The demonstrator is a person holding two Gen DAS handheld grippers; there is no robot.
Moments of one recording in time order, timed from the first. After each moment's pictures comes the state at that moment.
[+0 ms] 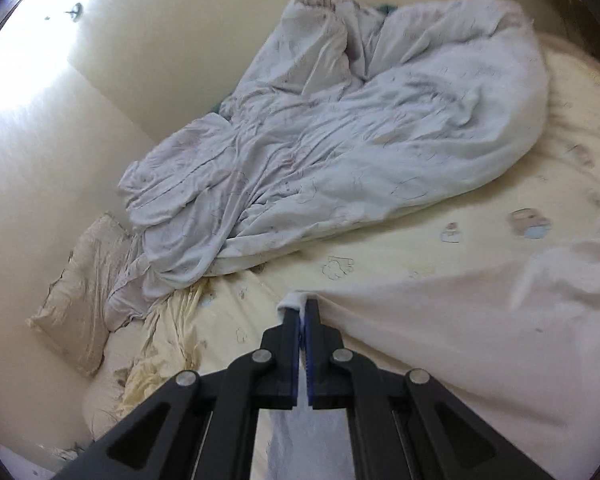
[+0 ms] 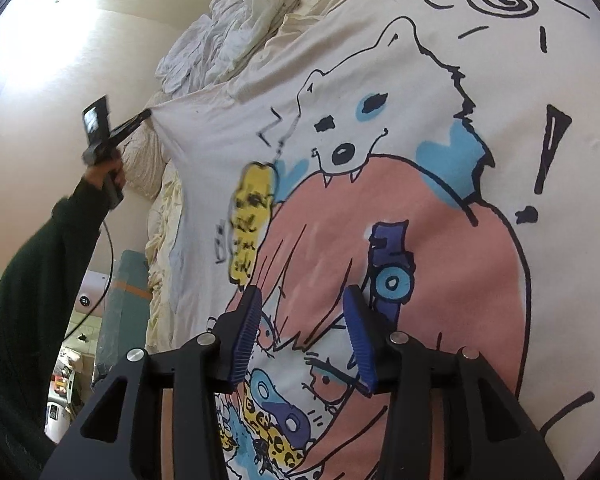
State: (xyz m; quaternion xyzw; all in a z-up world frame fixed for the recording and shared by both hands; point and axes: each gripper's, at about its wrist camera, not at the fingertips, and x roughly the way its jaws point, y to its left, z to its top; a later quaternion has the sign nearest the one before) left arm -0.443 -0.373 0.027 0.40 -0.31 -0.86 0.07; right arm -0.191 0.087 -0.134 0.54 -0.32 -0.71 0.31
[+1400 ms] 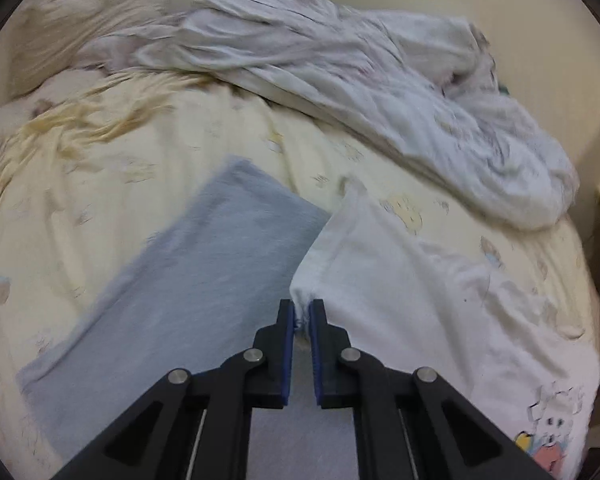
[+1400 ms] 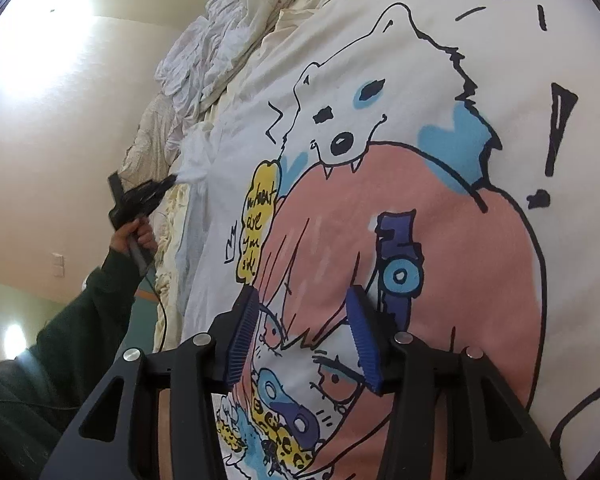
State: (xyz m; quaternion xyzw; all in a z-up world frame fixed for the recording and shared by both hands) left arm -0.324 -0.512 -0.048 0.47 0.16 -0.87 0.07; right arm -0.195 0.080 -0.136 0.55 -0.34 -0.70 0.31
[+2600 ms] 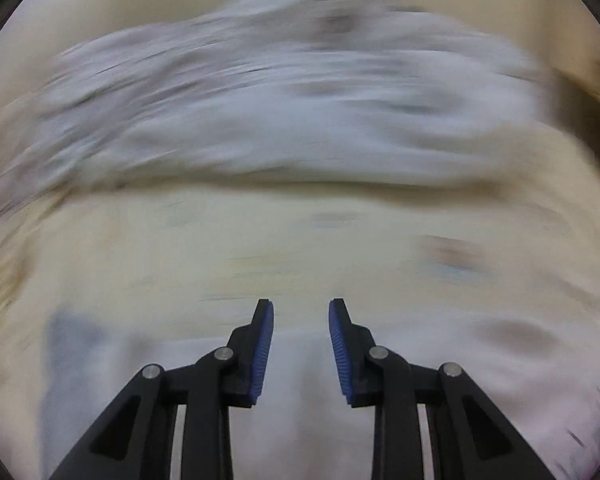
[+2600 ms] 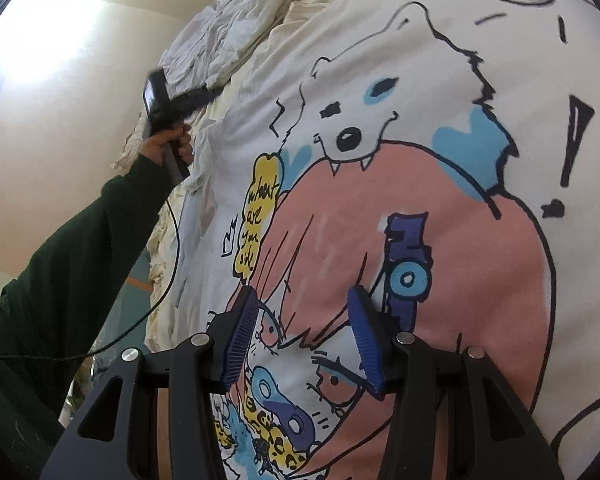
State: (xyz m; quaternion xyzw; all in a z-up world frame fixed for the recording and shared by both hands) left arm -0.480 -0.324 -0.059 0.45 -0.07 -0.89 -0.09; right arm -0.197 0.064 -0.138 0.55 -0.31 -0.71 0.32
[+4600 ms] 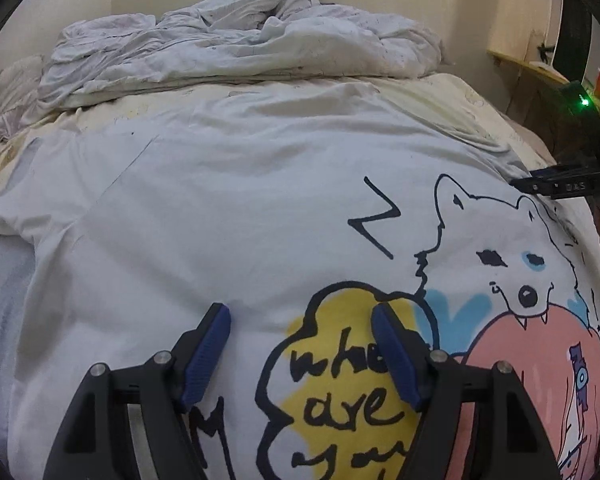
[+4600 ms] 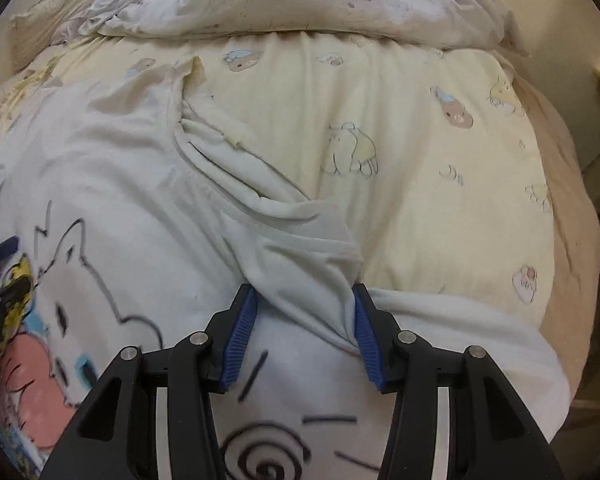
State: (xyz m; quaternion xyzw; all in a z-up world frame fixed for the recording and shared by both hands) left arm -0.250 -0.189 -0.121 0.43 0.01 -0.90 -0.07; right arm -0.409 0.082 -0.100 0.52 0.13 -0.83 0.17
